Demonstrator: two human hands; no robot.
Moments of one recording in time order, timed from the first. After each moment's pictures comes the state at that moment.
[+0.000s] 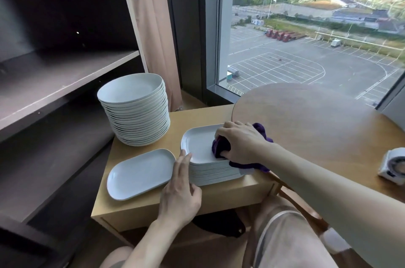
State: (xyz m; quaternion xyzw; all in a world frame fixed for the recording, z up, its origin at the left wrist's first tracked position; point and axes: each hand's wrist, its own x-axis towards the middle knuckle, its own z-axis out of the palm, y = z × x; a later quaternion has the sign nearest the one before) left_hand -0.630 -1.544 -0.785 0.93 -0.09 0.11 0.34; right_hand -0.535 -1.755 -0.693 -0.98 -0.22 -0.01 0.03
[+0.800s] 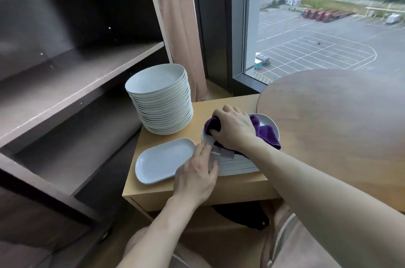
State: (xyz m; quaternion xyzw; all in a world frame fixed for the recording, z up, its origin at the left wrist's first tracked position) left_hand -0.615 -1.542 -0.771 0.97 -0.07 0.12 0.19; right_hand -0.504 -1.684 -0.723 -0.97 -0.16 -0.11 0.16
